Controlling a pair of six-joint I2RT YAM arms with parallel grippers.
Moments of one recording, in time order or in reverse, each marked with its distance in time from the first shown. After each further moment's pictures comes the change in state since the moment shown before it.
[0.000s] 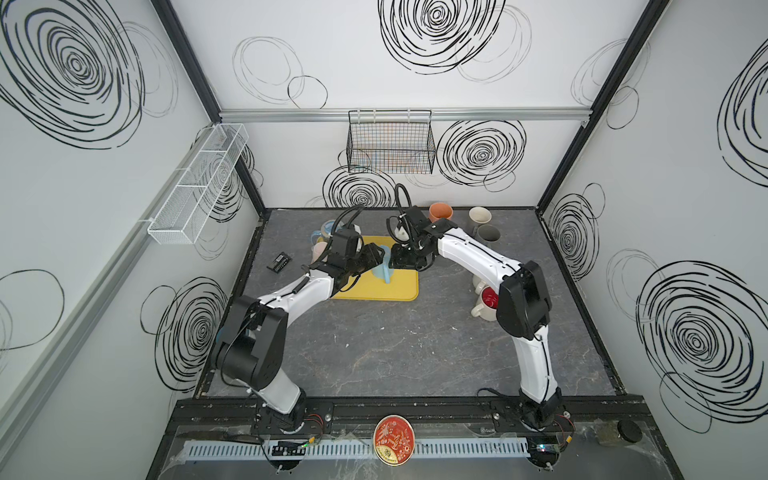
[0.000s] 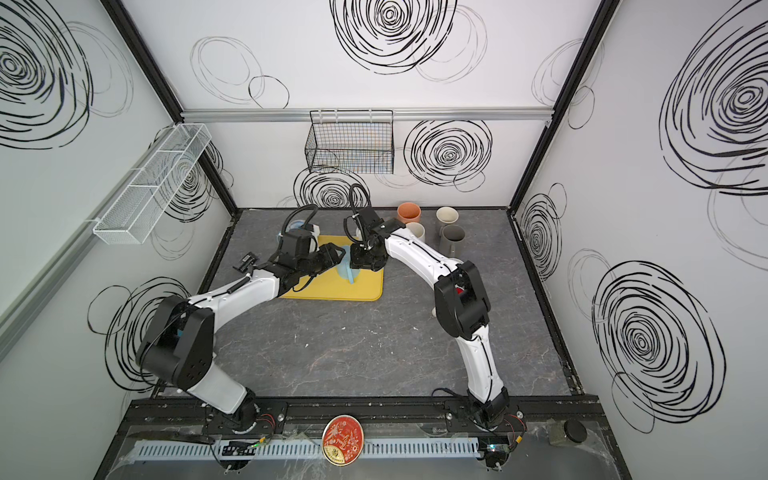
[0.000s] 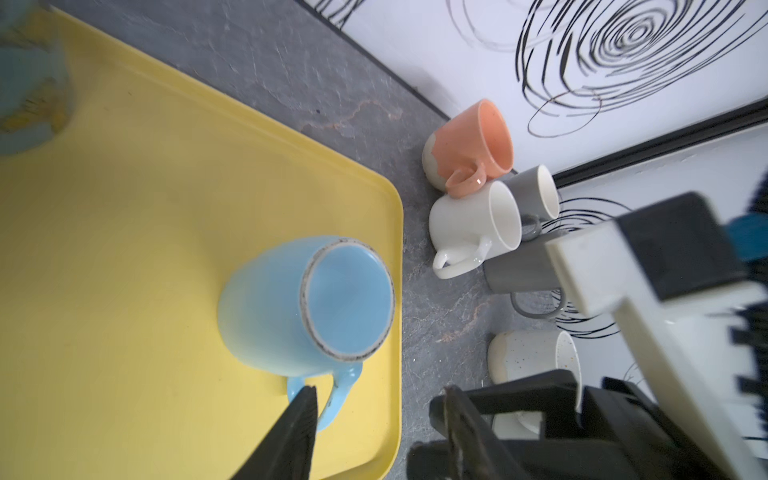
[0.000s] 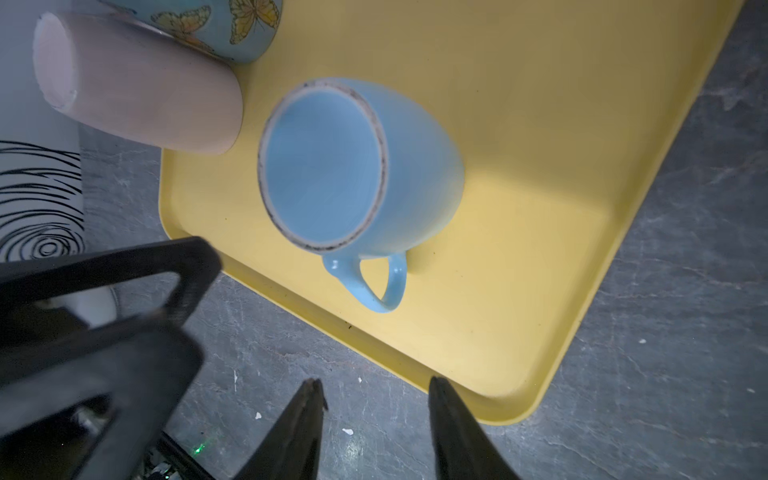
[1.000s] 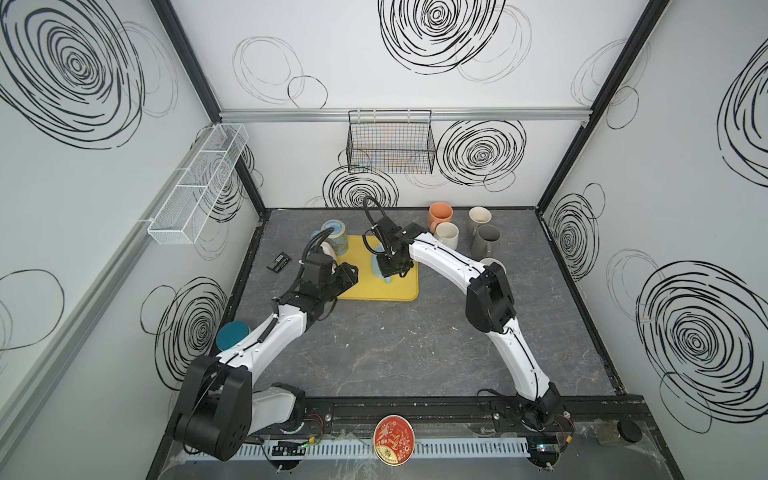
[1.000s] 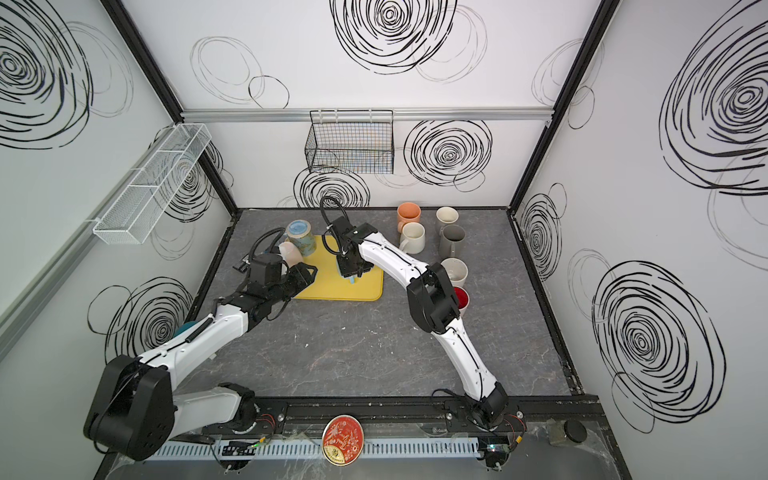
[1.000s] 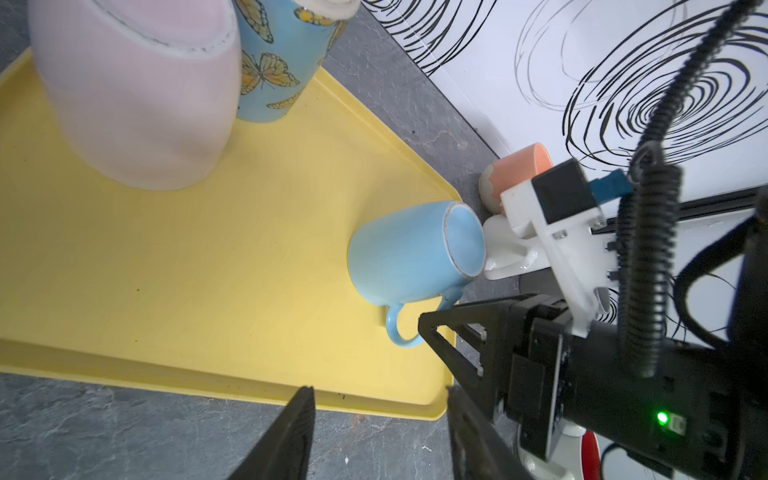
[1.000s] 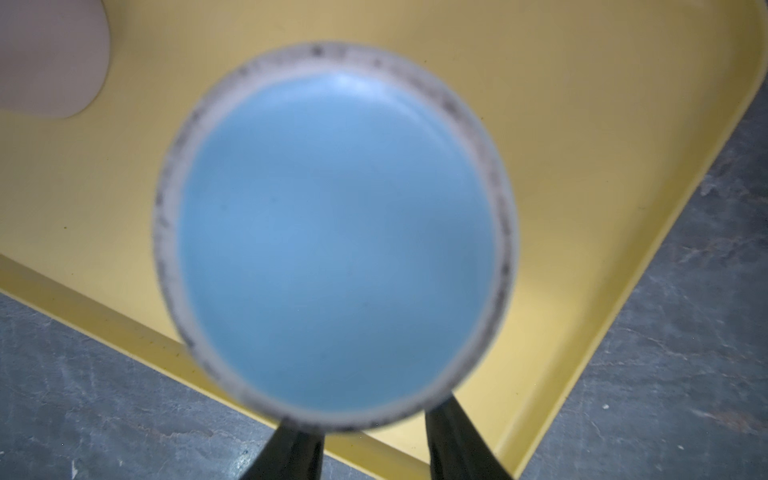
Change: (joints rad) left arm 0.069 -0.315 -0.292 -0.058 -0.088 -0.065; right arm 0.079 0.239 0.267 -0.154 0.265 -0.114
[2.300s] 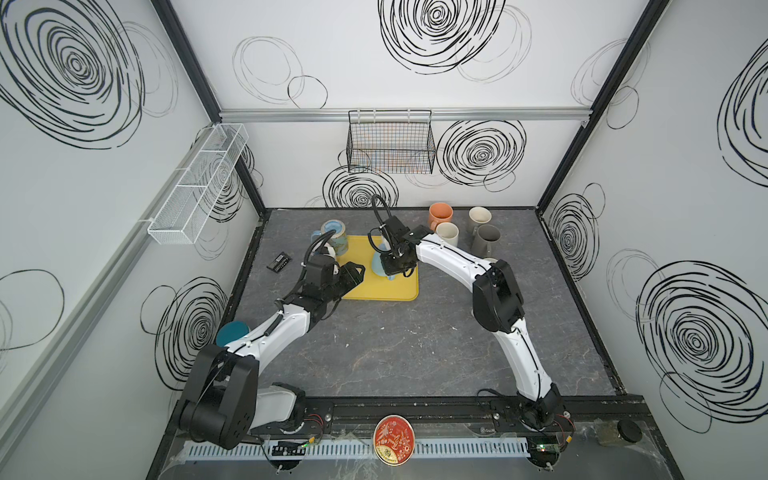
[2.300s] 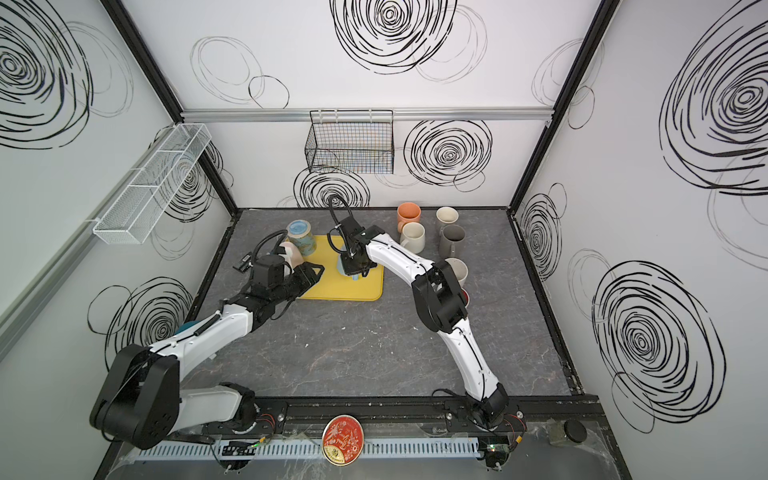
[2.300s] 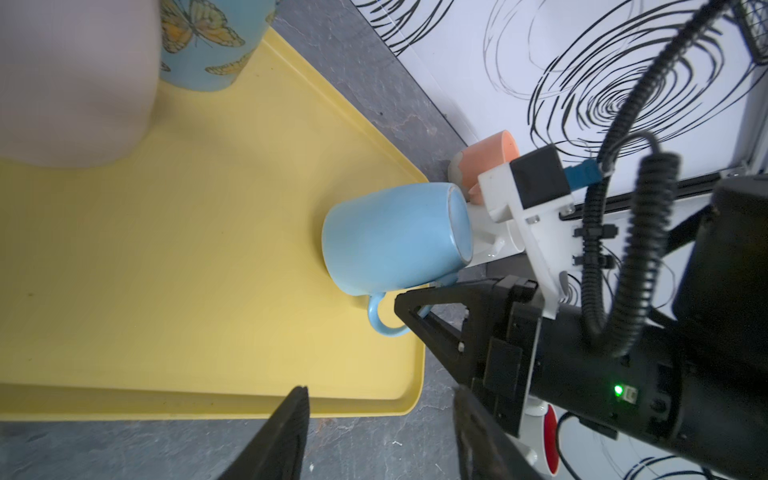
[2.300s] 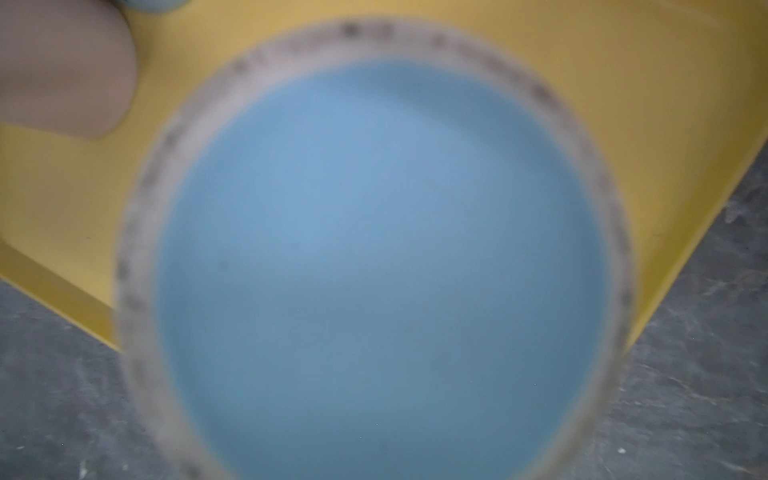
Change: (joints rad) left arm 0.005 0.063 -0.041 0.179 0.127 -0.061; right arm -0.053 -0.102 -0.198 0.200 -0.117 0.016
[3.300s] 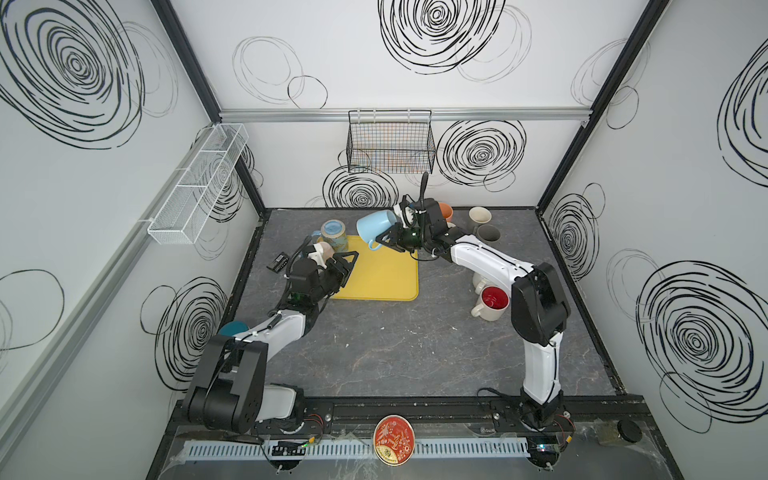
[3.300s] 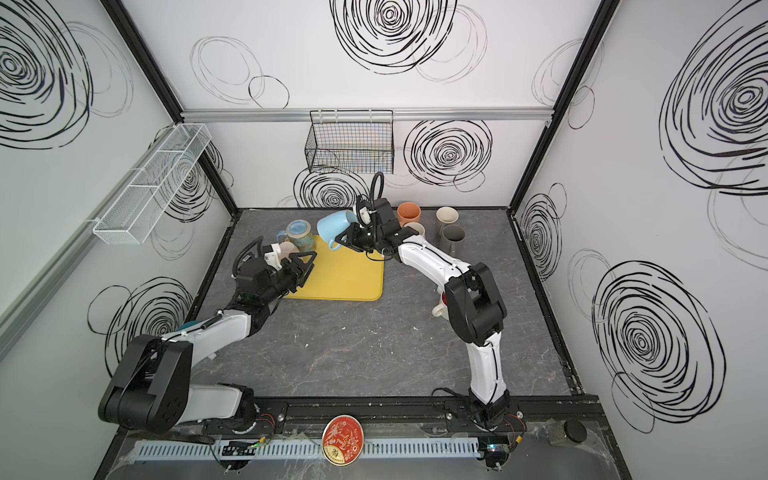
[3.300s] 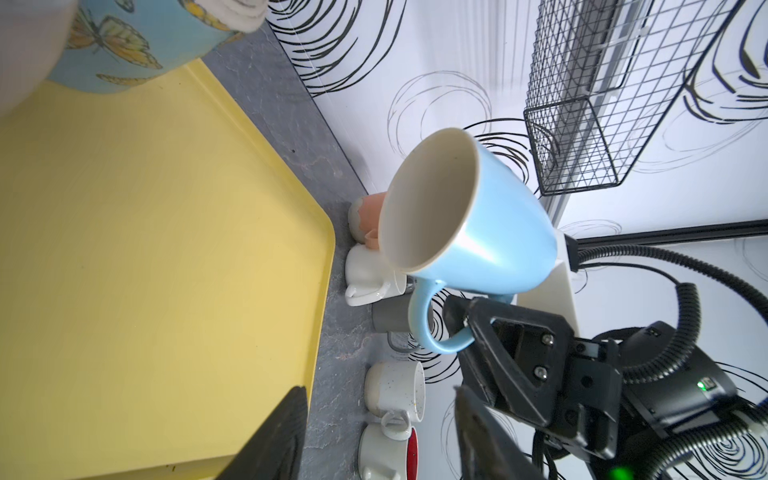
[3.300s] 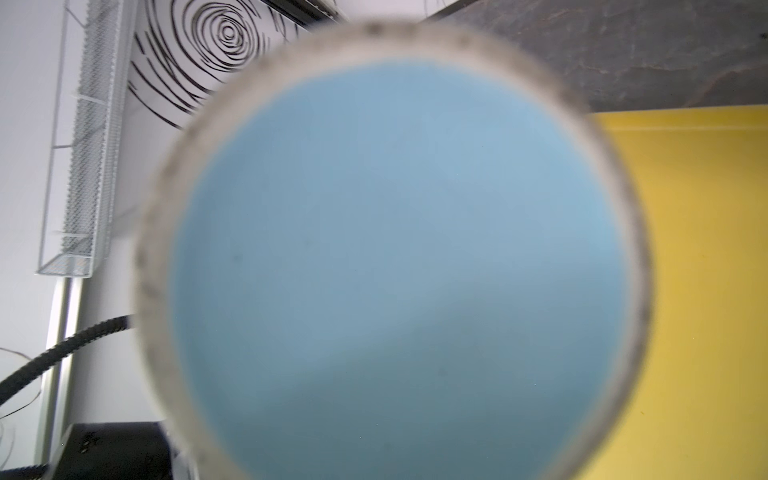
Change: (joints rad) left arm 0.126 0.052 -0.109 0.481 0.206 -0.324; right arm -0.103 -0.294 -0.371 0.709 -0.501 0.404
